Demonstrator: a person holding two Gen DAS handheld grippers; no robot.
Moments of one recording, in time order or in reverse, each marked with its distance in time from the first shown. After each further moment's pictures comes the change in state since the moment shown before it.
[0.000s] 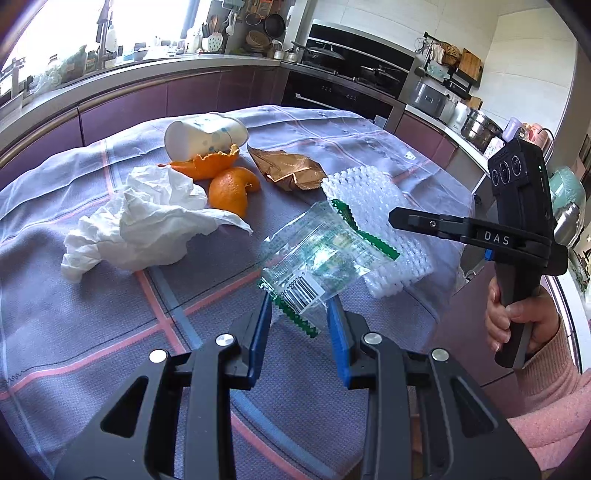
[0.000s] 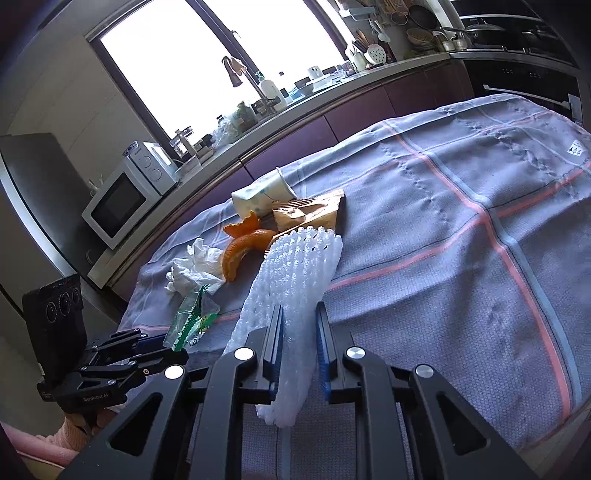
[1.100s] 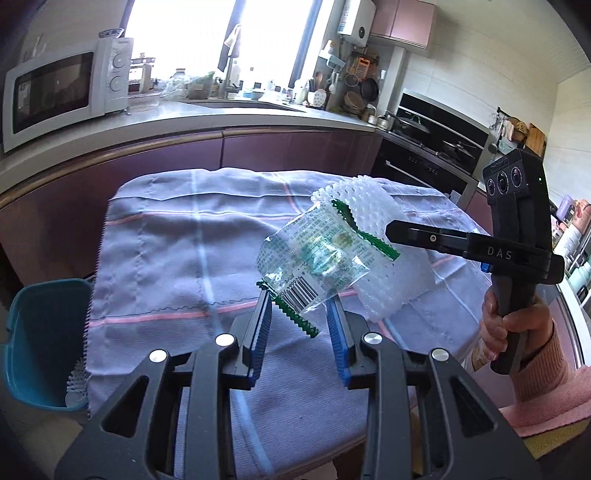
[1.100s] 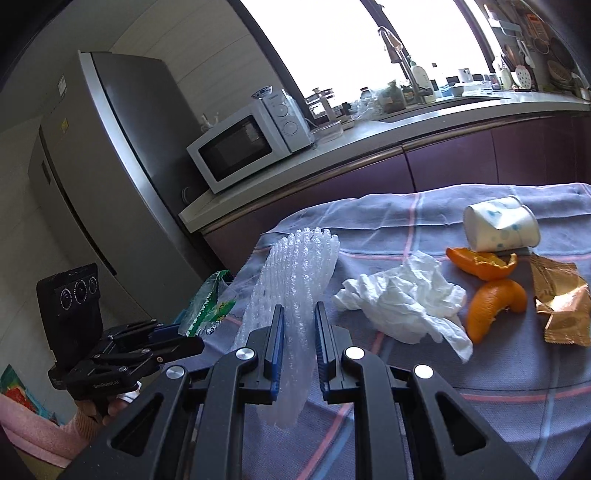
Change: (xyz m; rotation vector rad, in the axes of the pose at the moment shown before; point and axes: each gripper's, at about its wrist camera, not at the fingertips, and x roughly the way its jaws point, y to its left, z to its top) left arm -0.191 0.082 -0.073 -0.225 -0.240 0.287; right arm 0.085 0.188 0.013 -0.327 0.119 0.356
